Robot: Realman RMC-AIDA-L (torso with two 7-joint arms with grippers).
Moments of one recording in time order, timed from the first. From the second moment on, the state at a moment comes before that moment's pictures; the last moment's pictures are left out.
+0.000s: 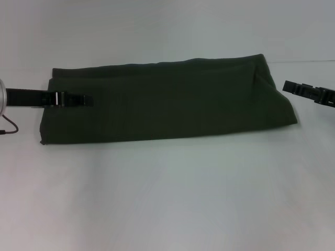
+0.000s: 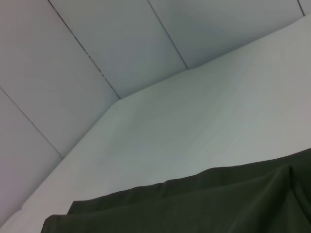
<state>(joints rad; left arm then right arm) -0.73 -1.95 0.64 0.65 2.28 1.28 -2.17 0.54 1.92 -0.64 -0.44 -1.78 -1.19 1.73</state>
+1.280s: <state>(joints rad) -0.70 -1.88 0.62 0.65 2.44 1.29 -2.45 0.55 1.89 -0.70 -0.45 -1.83 -1.23 1.77</state>
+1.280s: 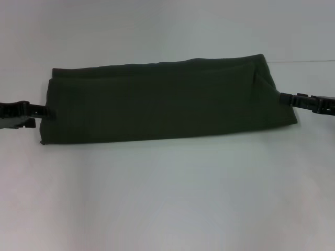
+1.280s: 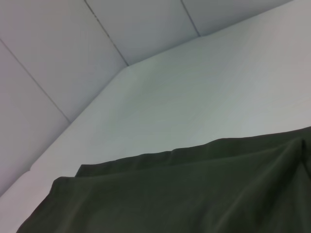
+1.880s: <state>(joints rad) -0.72 -1.89 0.63 0.60 2.46 1.18 -2.46 0.55 1.86 -0.69 -0.45 -1.85 -1.23 1.81</state>
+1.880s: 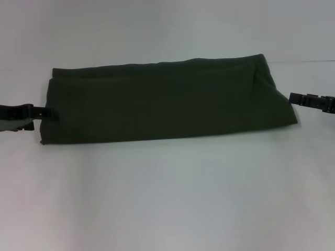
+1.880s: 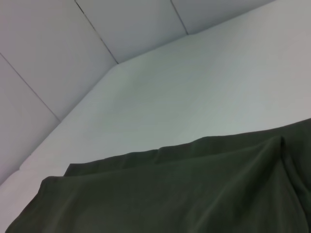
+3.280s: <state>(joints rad) -0.75 -1.93 0.70 0.54 2.49 1.07 -2.43 0.55 1.86 -0.70 -0.45 -1.85 -1.22 1.81</state>
